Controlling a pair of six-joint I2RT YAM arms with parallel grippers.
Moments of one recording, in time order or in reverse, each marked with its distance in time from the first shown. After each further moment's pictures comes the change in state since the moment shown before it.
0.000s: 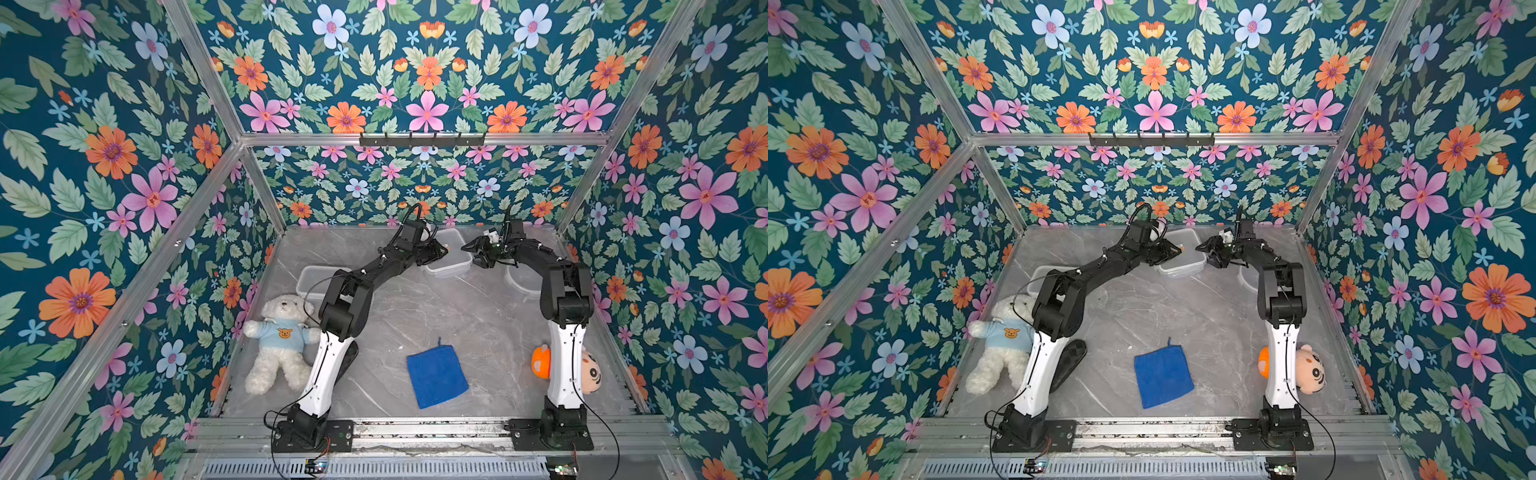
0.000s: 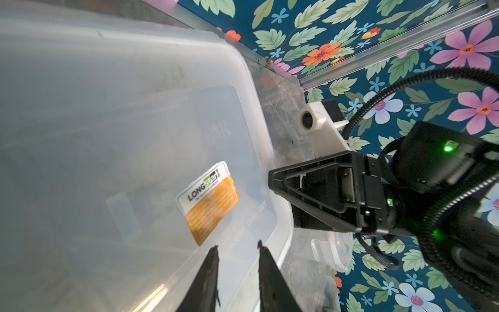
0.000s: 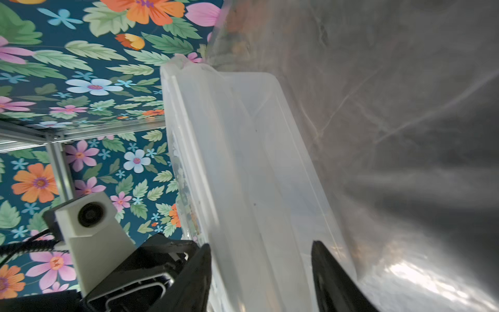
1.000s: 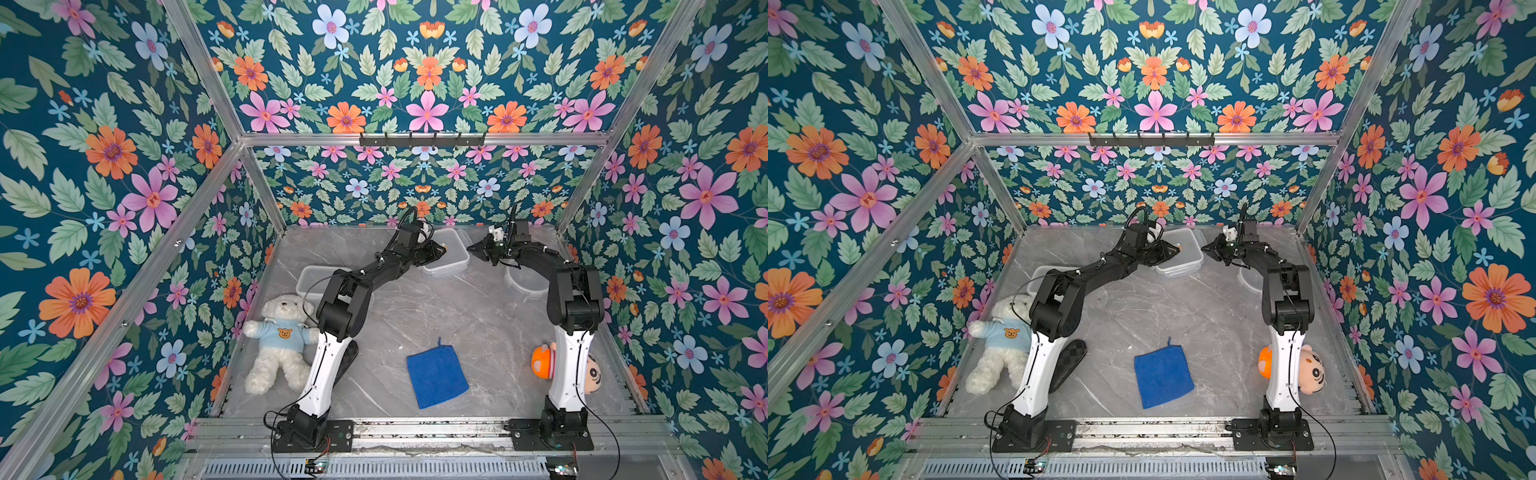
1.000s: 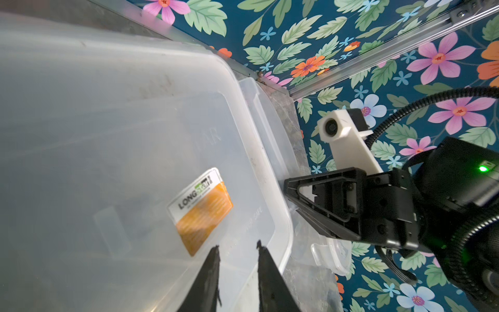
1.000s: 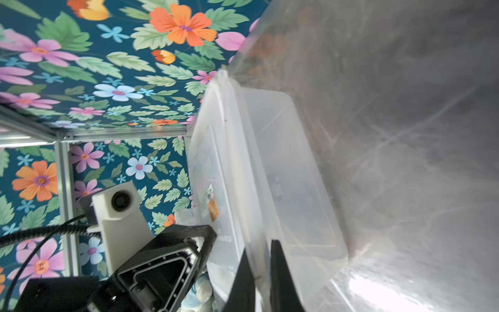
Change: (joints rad) left arm 0.003 -0.016 -0.085 0.140 0.005 -0.005; right arm 0.002 -0.114 -0.116 0.107 0.078 -0.026
